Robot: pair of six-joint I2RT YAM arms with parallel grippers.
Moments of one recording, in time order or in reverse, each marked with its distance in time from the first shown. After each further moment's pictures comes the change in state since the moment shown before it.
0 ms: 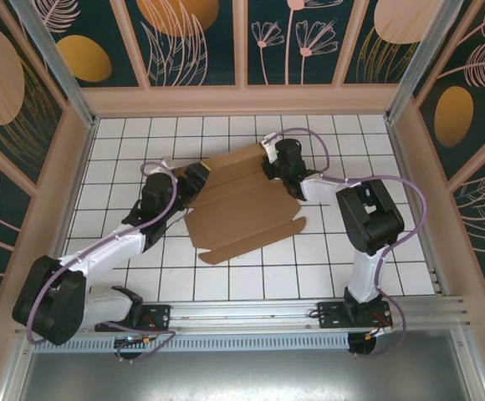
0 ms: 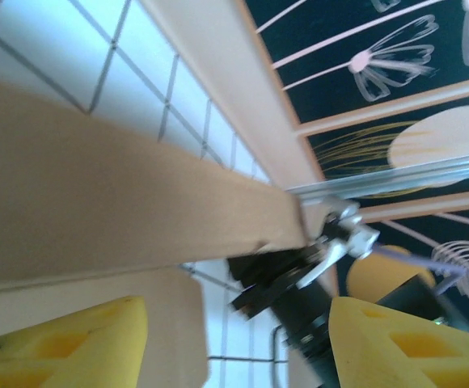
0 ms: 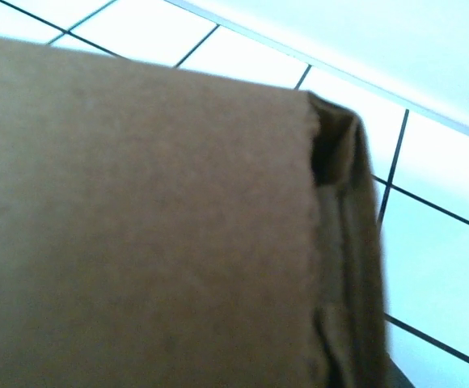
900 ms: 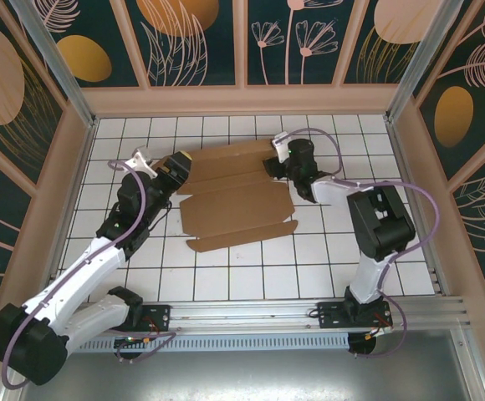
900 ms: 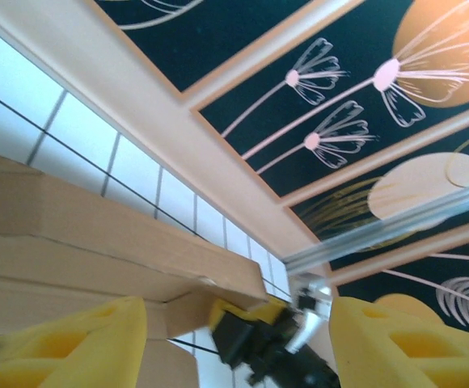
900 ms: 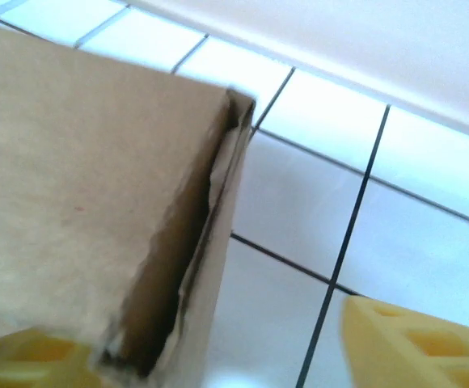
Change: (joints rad) left arm 0.000 -0.261 0.113 -0.254 -0.204 0.180; right arm -0.070 -0.109 -0.112 0.056 -0.128 0.006
